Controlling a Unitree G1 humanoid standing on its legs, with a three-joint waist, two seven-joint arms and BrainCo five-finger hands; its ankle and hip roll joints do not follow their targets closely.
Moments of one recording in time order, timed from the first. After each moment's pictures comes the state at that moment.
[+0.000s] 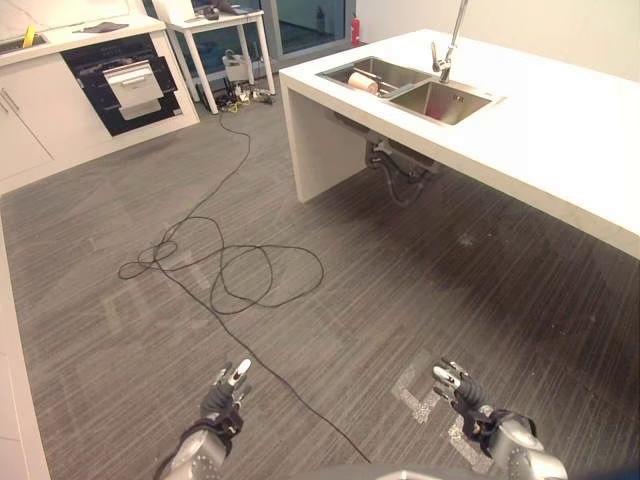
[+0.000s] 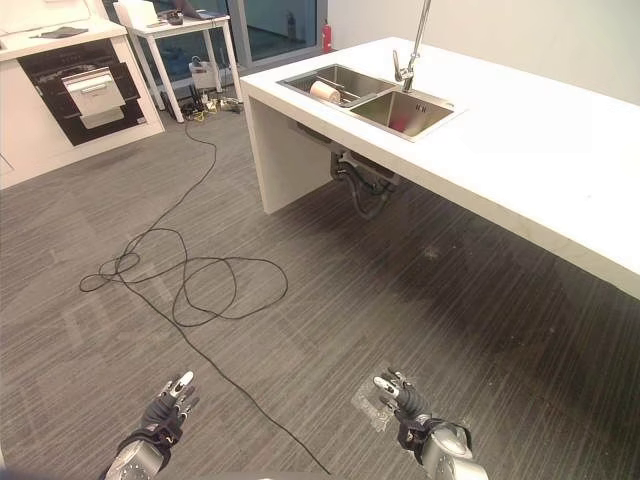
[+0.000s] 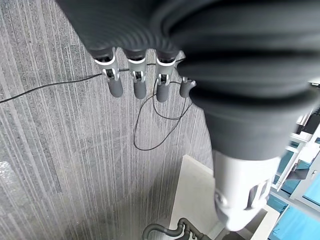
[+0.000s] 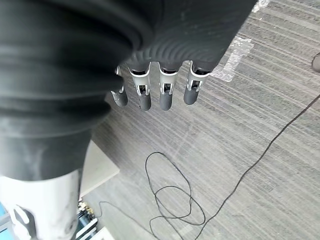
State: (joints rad) left arm 0.15 0.23 0.09 0.69 -0.75 -0.04 -0.12; right arm 0.13 -0.26 0.07 0.53 0.52 0.12 0.23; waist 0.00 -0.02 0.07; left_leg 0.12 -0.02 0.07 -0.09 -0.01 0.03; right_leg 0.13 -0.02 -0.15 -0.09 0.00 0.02
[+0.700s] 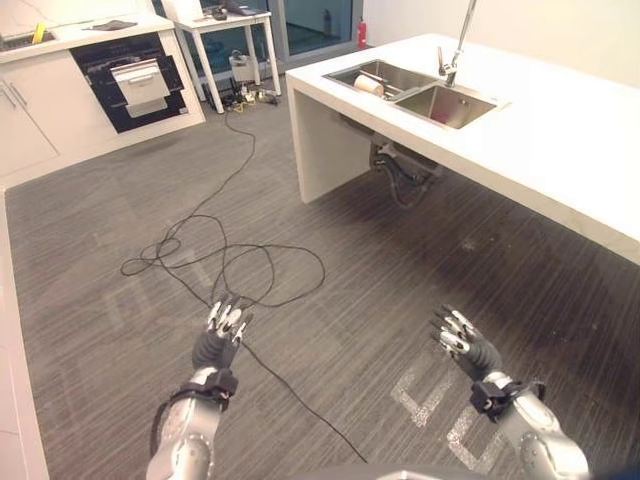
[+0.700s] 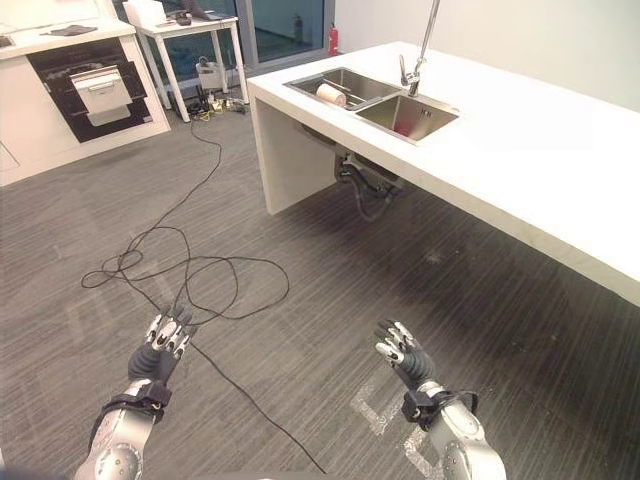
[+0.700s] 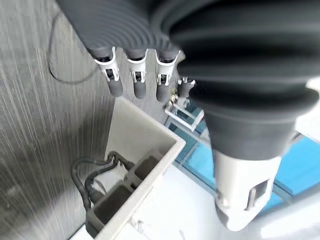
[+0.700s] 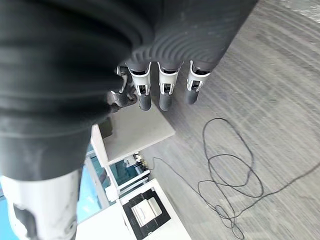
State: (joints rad) left arm 0.26 0.26 0.09 0.13 -0.86 -0.06 -0.14; right arm 0.19 -0.31 0.03 0.09 0.57 0.09 0.28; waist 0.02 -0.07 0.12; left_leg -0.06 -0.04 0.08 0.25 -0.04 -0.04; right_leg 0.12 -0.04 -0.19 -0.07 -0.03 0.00
